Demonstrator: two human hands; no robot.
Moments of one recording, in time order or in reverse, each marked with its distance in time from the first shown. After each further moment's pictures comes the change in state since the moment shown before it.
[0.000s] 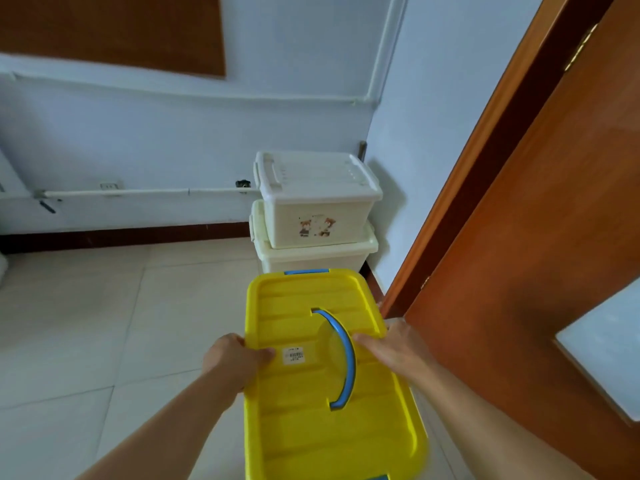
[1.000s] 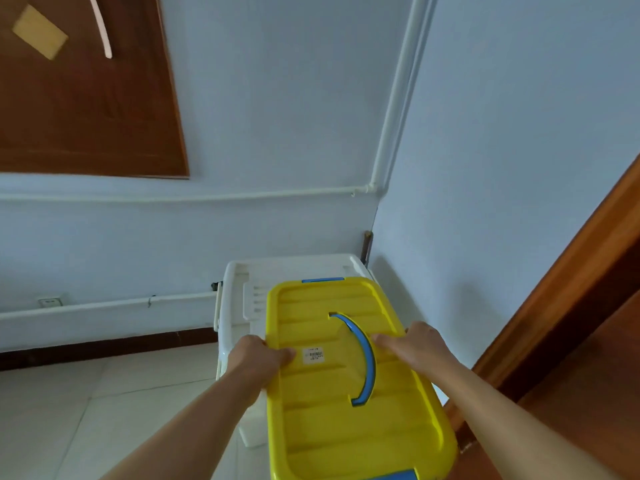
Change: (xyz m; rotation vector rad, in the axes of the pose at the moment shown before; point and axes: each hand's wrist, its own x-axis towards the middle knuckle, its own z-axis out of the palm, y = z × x) left_hand 0.303 0.396 0.066 -0.090 0.025 0.098; right_hand 0.426 -0.160 -0.241 0.008 0.140 -0.095
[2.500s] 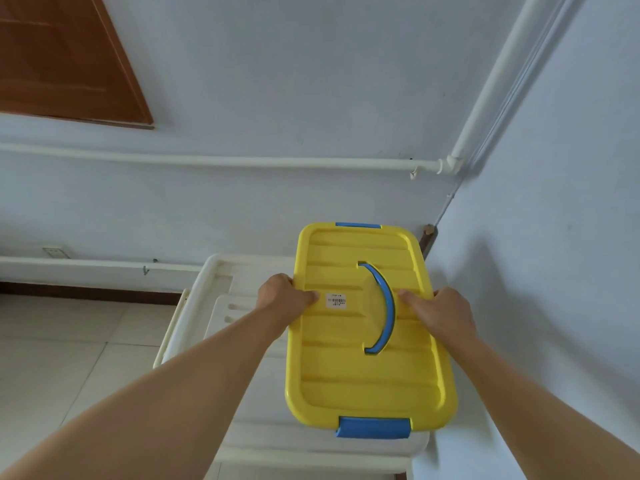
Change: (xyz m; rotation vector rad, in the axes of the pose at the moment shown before) left_hand 0.328 0.162 0.118 0.113 0.160 -0.099; right_hand 0.399 -0.042 0.004 0.017 -0.020 0.013
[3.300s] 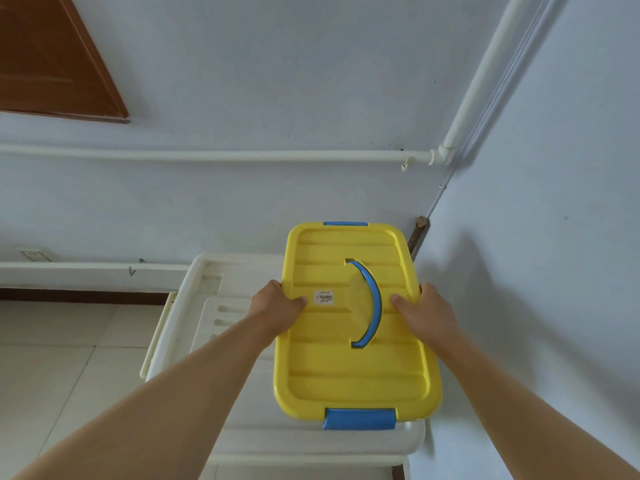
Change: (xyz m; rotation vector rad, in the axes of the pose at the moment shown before) left_hand 0.016 -0.015 0.013 0.144 -0.045 0.009; right_hand 0.002 0.005 0.015 0.018 -0.098 -0.071
